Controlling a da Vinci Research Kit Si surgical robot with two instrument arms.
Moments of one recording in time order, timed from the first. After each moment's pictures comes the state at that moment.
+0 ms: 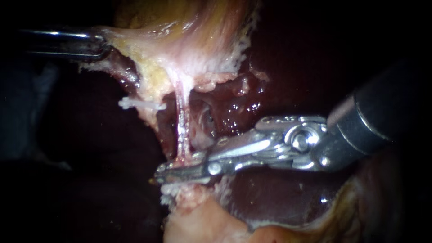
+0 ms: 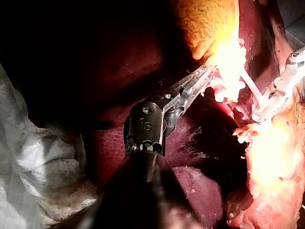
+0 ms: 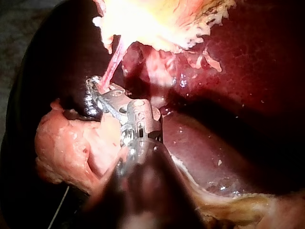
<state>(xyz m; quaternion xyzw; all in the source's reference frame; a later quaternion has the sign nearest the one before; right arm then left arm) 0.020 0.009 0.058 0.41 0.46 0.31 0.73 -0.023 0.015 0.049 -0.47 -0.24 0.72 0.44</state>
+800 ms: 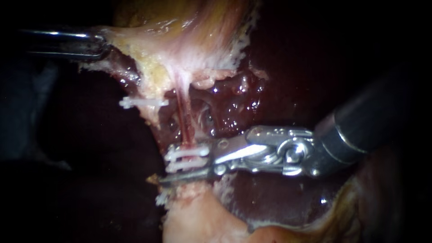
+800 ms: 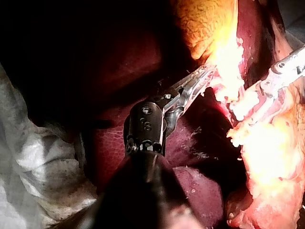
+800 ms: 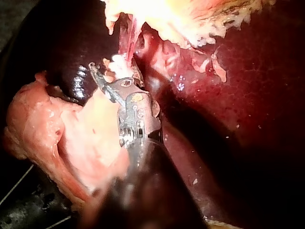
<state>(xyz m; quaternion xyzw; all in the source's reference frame) 0.020 0.008 0.065 0.30 0.51 0.24 0.77 -0.023 0.015 0.049 -0.47 -0.24 0.72 0.44</state>
